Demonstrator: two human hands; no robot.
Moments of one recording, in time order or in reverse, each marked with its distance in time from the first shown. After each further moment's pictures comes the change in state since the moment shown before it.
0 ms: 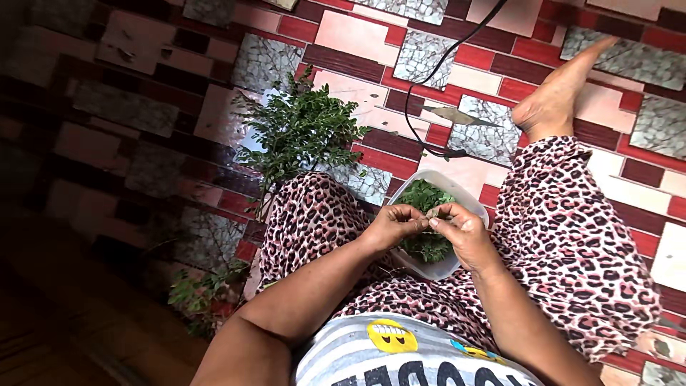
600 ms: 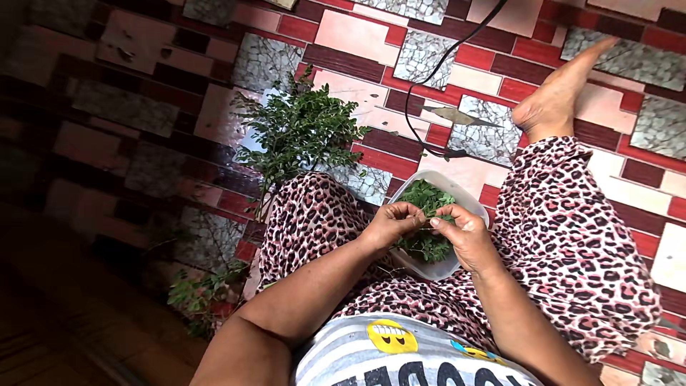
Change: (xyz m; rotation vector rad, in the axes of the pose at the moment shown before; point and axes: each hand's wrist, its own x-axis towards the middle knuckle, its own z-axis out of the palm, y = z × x) left_hand 0.001 0.001 0.002 -0.082 0.059 -0.036; right_hand -0.001 0.000 0.001 0.051 0.040 0.033
